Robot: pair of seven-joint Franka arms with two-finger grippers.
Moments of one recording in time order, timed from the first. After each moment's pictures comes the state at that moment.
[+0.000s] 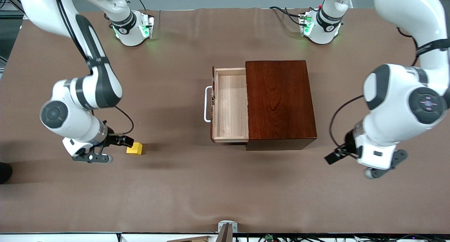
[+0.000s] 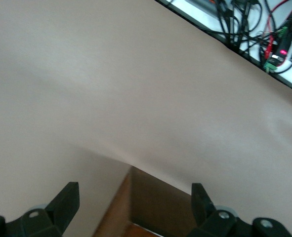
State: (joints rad) left arm -0.21 0.54 0.05 -1.23 -0.07 1.85 -0.65; right arm 0.16 0.51 -0.01 -1.67 0.02 2.18 0.21
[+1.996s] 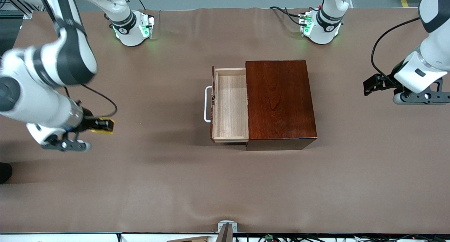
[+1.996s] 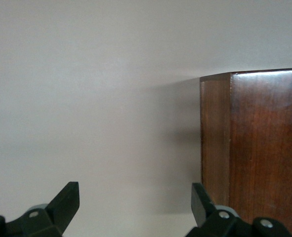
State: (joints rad) left arm -0.11 -0.01 0.01 -1.74 0.02 1.71 -0.04; right arm 0.17 0.35 0.00 -1.37 0.02 1.61 0.22
